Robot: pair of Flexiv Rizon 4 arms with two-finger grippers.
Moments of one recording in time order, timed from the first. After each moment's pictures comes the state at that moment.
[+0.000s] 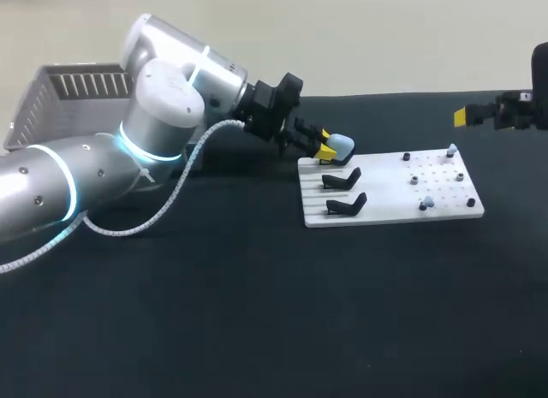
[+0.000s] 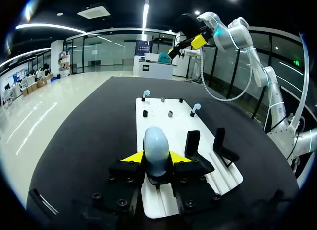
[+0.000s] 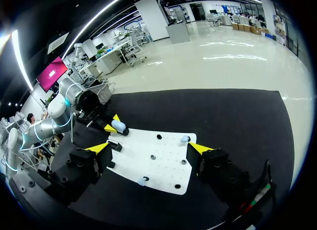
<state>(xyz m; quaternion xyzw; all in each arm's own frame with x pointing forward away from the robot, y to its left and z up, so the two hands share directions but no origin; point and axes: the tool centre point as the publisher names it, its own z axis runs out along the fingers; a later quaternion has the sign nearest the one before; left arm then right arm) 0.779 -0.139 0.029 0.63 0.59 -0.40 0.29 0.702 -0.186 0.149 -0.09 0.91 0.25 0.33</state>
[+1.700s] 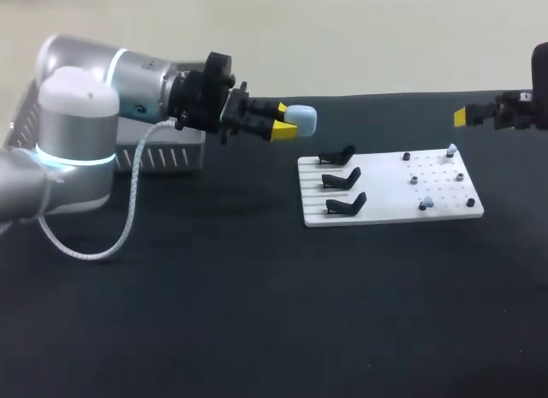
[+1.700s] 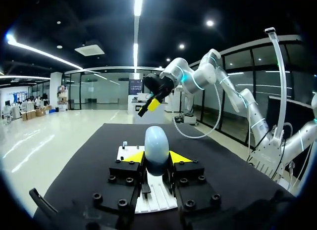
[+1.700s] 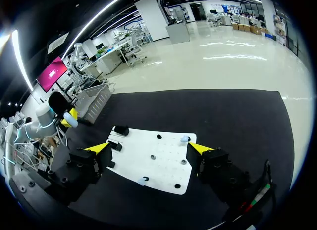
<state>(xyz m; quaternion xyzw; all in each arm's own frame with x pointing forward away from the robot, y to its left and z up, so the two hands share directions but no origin) 0.709 -0.072 0.147 0.58 0.50 -0.50 0.41 0.702 -0.186 0.149 -0.09 0.91 0.25 0.33</state>
